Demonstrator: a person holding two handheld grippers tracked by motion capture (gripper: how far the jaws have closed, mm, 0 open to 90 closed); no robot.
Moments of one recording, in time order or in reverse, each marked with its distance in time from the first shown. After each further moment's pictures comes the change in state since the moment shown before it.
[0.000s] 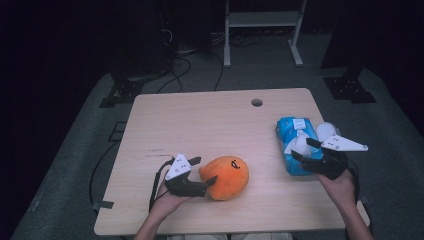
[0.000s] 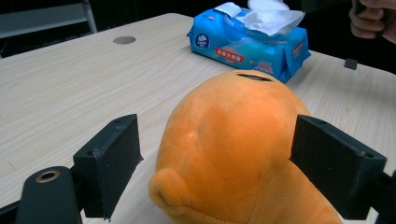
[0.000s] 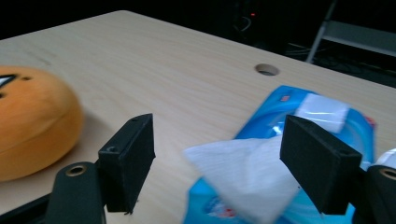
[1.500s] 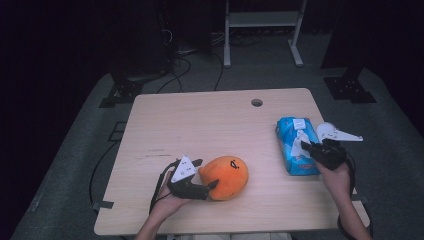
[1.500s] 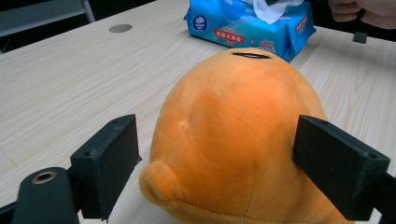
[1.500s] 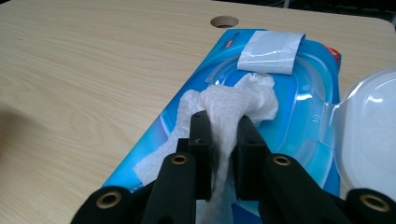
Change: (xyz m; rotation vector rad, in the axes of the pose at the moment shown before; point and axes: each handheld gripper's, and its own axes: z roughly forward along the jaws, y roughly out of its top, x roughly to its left) left arm -0.006 -0.003 0.006 0.061 0.010 0.063; right arm -0.039 -0.022 0.030 0.113 -0.093 0.164
